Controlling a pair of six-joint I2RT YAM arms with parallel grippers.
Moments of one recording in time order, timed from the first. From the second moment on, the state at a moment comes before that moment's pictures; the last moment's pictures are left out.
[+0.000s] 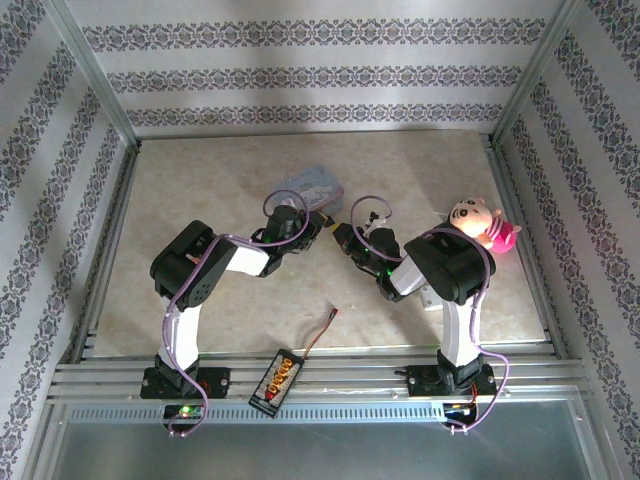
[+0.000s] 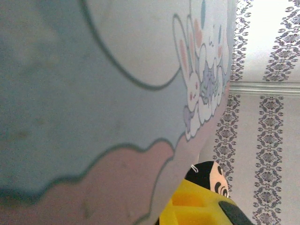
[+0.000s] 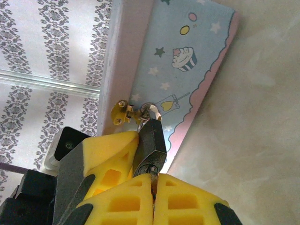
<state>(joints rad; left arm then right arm) -0.56 2.00 0.91 0.71 0.12 -1.42 0.52 1.99 0.56 1.21 -0.18 1.26</state>
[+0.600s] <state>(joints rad) -0.56 2.00 0.88 0.75 0.11 -1.42 0.50 1.96 0.55 1.19 -0.22 1.30</state>
